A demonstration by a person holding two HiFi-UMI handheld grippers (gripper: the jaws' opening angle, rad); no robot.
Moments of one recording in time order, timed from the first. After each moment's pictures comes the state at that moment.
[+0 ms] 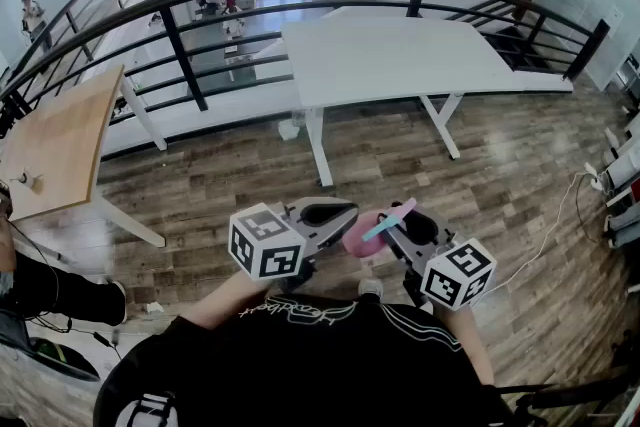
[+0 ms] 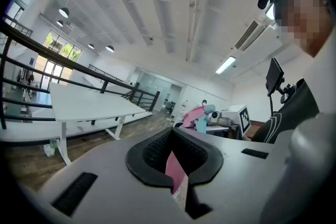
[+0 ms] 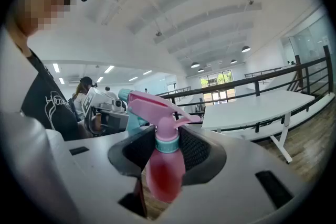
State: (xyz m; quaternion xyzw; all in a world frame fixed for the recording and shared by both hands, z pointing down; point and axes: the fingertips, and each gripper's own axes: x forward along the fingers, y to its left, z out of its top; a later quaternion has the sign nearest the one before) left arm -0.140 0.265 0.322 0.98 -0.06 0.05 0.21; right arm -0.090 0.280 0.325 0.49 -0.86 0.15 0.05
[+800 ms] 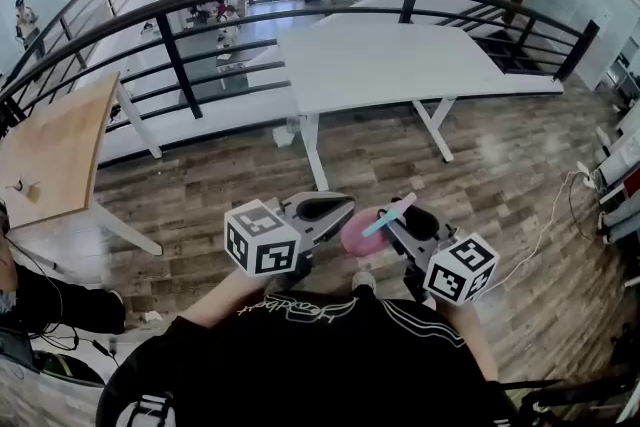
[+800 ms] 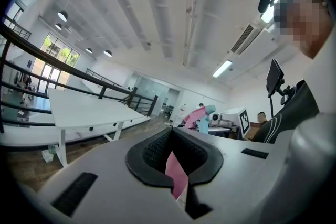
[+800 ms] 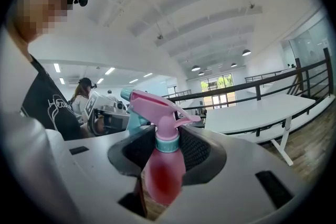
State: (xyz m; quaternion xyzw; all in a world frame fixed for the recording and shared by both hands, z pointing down) left arm -0.161 0.257 0.301 0.98 -0.05 0.02 0.20; right arm -0.108 0.278 0.303 0.50 -0.86 0.13 0.04
